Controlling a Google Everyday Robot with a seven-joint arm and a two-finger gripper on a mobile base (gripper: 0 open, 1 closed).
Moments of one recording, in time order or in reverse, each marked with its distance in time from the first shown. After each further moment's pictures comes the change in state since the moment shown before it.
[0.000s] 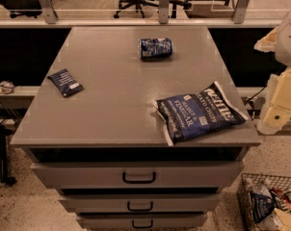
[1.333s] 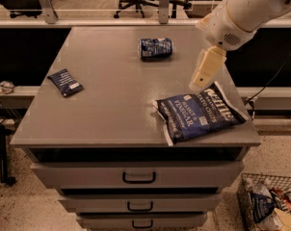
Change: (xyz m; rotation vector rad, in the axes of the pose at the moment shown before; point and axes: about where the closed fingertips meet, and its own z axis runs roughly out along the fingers) arm -0.108 -0.114 0.084 0.104 -0.281 -0.102
